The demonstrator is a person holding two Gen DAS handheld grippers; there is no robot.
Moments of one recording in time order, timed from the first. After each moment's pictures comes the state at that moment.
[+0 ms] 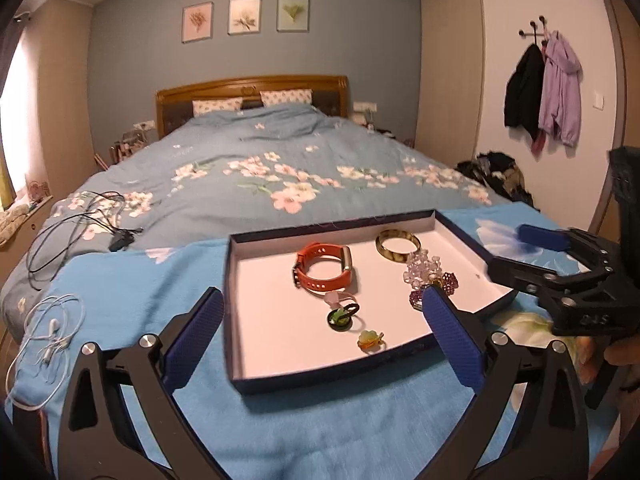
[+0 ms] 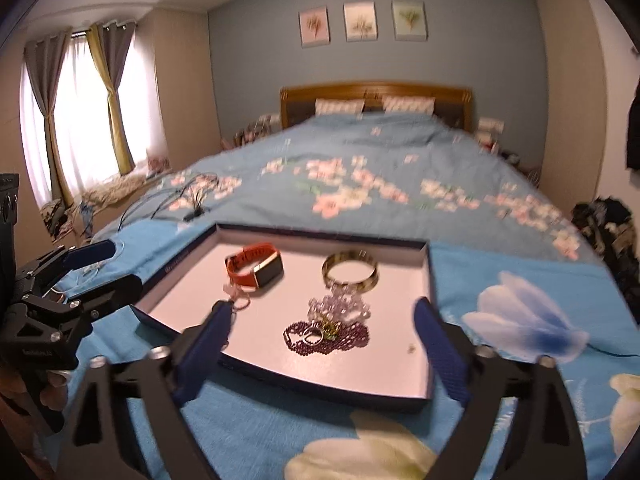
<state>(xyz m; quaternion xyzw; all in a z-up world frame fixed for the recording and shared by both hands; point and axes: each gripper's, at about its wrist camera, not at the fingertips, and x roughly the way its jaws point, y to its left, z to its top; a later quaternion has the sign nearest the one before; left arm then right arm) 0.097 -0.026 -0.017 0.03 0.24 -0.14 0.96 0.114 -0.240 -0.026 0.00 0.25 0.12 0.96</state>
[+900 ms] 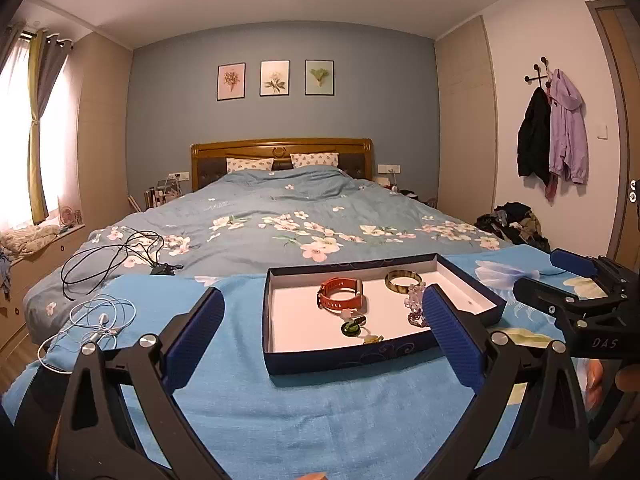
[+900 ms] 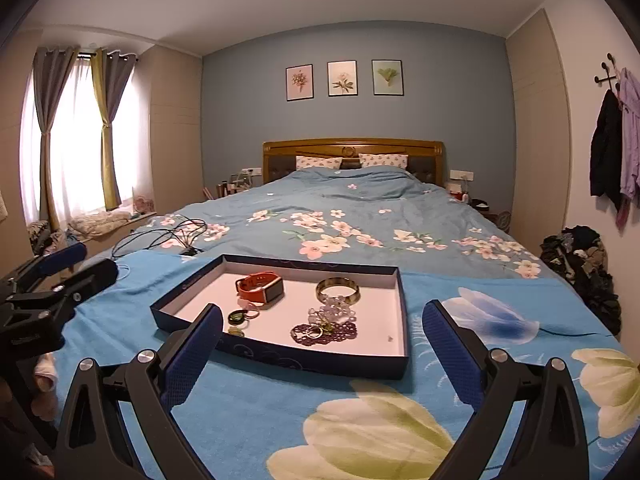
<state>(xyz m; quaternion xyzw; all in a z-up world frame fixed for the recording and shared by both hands) -0.009 -0.006 0.003 0.01 0.12 -0.09 0.99 0.040 -0.236 -0.022 0.00 0.15 0.07 0.99</state>
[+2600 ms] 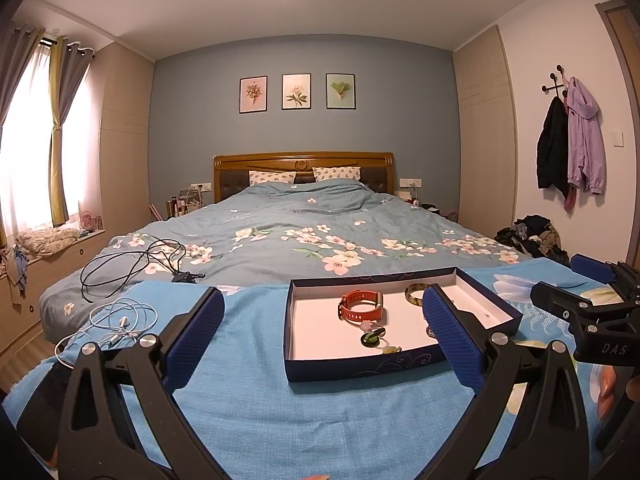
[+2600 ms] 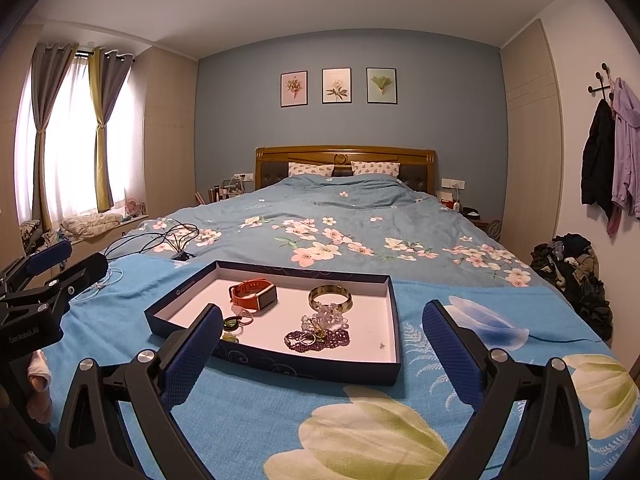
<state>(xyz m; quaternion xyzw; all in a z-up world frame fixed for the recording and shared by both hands) -0.014 -0.004 0.008 0.01 0.10 -0.05 0.99 0.039 -0.230 -0.018 -0.01 0.14 0.06 0.99</state>
